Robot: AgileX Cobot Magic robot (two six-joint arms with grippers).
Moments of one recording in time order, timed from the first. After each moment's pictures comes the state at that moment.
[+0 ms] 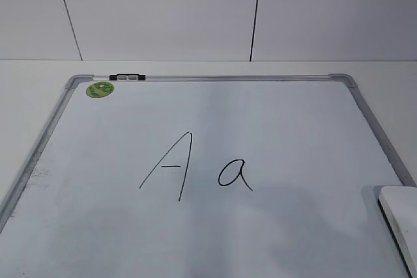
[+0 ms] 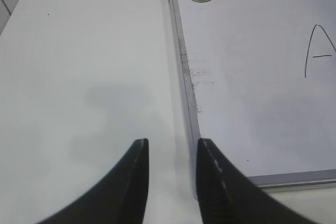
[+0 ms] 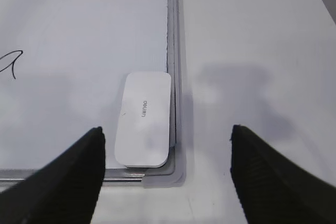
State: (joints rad) left arm -0.02 0.01 -0.51 -0.08 1.10 0.06; right arm 0.01 0.03 -0.52 -0.02 1.13 -0.03
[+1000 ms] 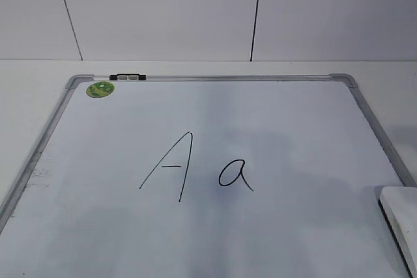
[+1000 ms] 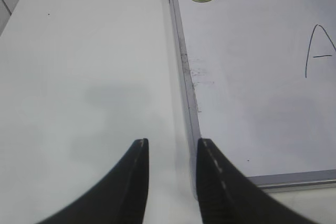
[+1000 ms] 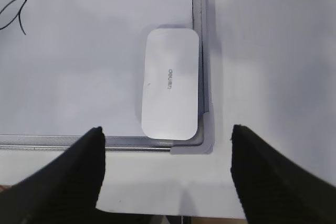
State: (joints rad) left arm -0.02 0.01 -0.51 -0.08 1.10 0.06; right arm 0.01 0.53 -0.69 0.06 1.16 -0.03
